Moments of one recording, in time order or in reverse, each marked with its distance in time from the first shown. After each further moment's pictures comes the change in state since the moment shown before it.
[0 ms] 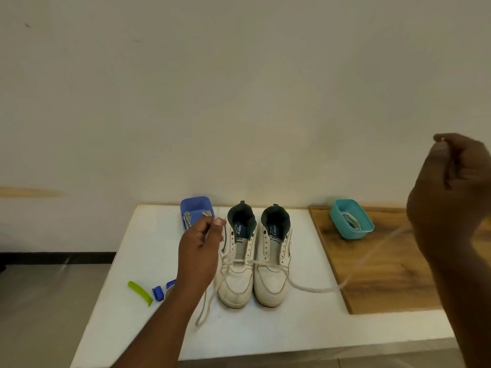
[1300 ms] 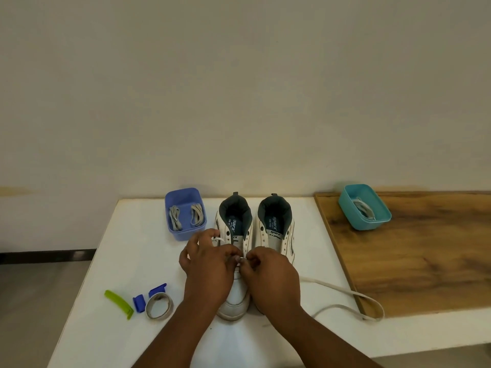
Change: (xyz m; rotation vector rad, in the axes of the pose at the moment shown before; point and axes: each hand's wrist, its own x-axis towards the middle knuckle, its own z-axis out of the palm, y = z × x) left_hand 0.009 -0.094 0.056 0.857 -0.186 0.067; right_hand -0.271 0.002 0.113 -0.073 -1.101 0.237
